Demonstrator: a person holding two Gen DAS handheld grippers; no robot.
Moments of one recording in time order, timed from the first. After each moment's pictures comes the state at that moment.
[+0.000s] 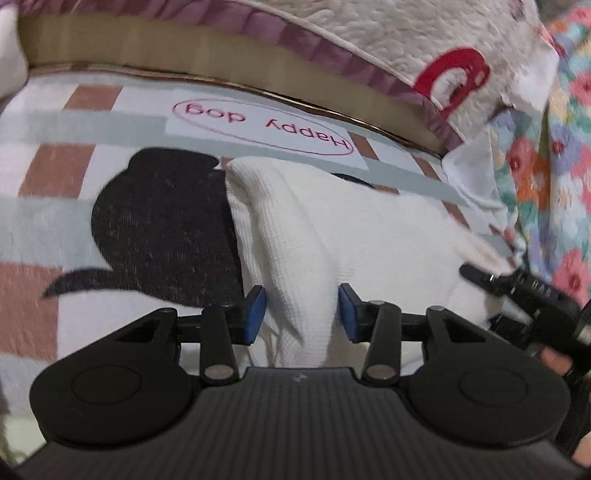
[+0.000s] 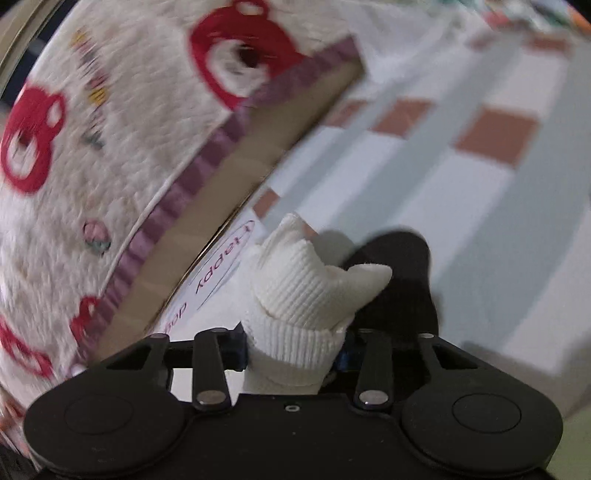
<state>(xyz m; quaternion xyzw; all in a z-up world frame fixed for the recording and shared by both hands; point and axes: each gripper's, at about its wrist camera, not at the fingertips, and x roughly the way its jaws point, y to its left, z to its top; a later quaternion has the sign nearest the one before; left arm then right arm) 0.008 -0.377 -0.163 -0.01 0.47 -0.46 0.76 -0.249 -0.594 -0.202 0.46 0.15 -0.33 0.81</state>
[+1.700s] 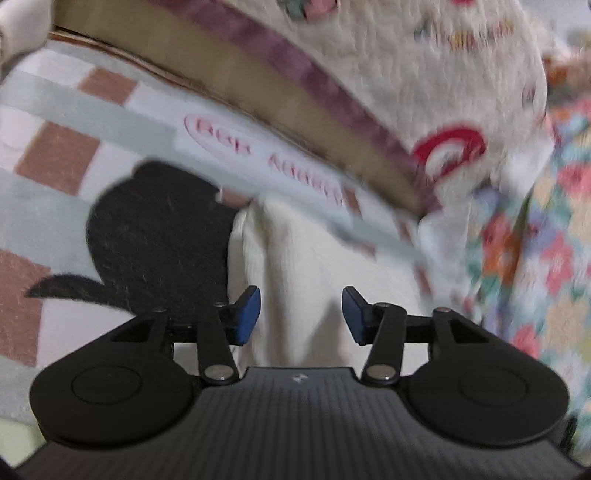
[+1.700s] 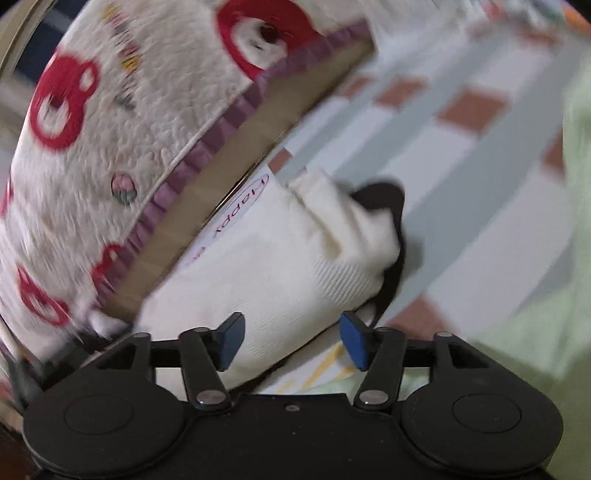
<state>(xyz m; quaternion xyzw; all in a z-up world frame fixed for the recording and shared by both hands) 0.038 -0.364 -0.181 -0.13 0.48 -0.45 0.74 -0.301 -0.547 -0.194 0.54 0.17 -0.28 0.77</state>
